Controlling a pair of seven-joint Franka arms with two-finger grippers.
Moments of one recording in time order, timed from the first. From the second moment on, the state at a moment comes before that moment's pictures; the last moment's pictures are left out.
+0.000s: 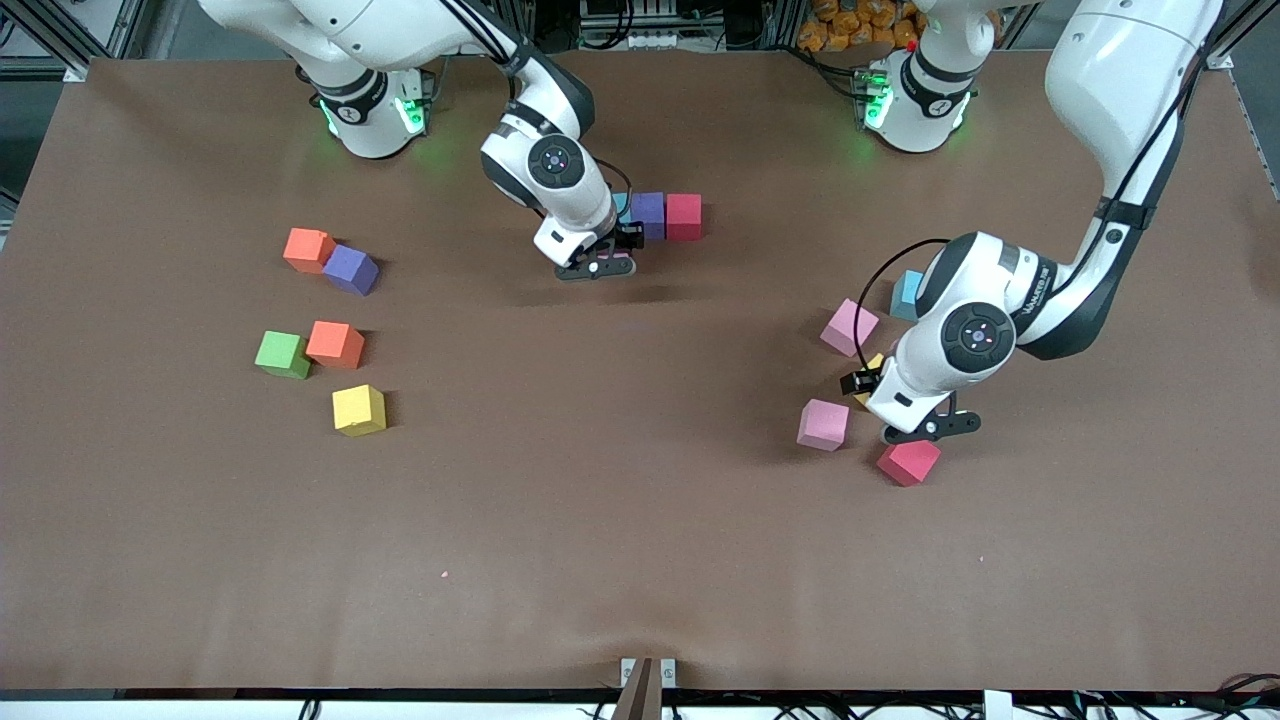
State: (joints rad) left arm 0.15 0.51 -0.50 -1.85 0.31 2.10 -0.62; right arm 0.35 0.48 0.56 -2.18 -0.07 2.59 0.89
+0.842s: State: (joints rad) left arm 0.17 0.56 -0.49 -1.86 0.33 2.13 -0.75; right arm 0.35 0.48 0.56 -2.19 -0.07 2.59 0.89
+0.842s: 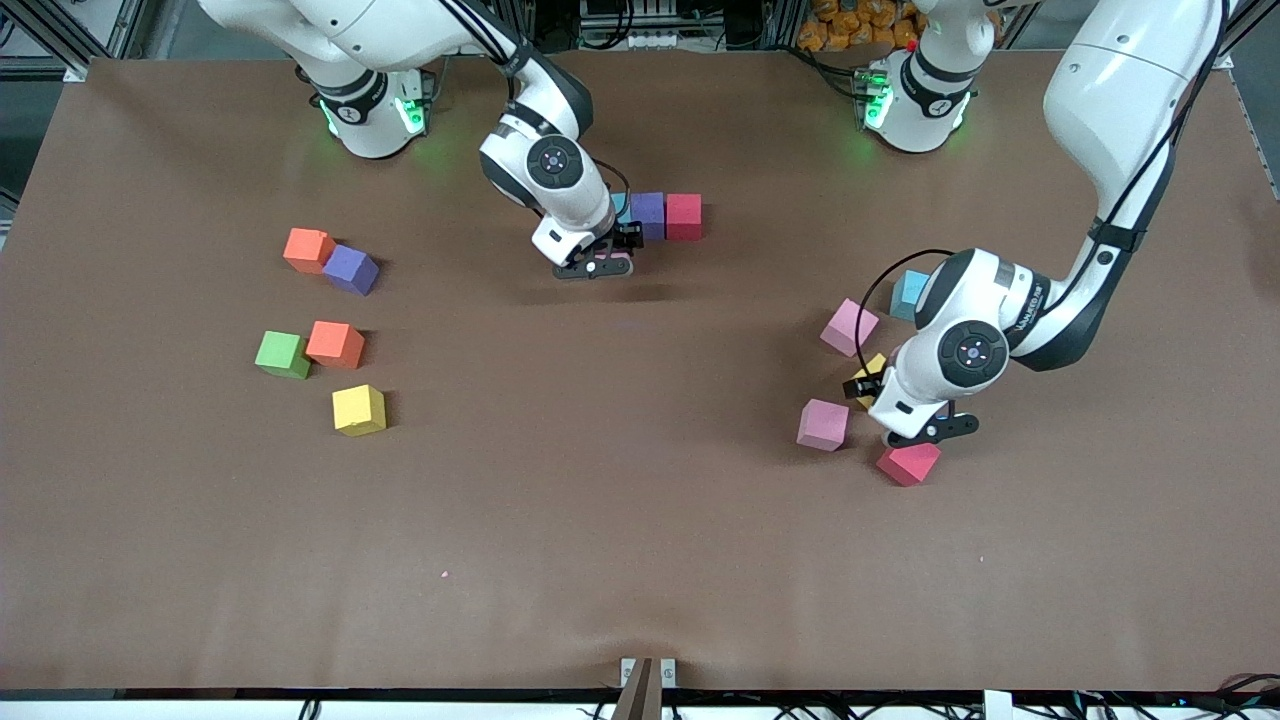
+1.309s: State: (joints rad) left arm 0.17 0.56 -0.49 -1.86 0.33 2.13 -1.01; right arm 0.34 0.44 0.55 -2.14 -0.06 2.56 0.89
